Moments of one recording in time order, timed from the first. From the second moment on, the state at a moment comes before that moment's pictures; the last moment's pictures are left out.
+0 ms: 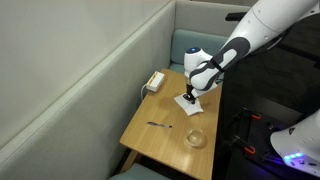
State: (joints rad) arm 0.06 0.52 -0.11 -2.24 0.10 2.55 0.40
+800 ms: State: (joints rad) arm 0.07 0.67 -0.39 -2.24 0.08 2.93 0.54
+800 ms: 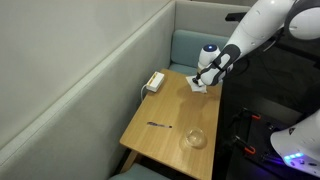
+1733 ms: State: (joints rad) arm 0.05 0.57 -0.08 -2.32 0.24 2.95 0.49
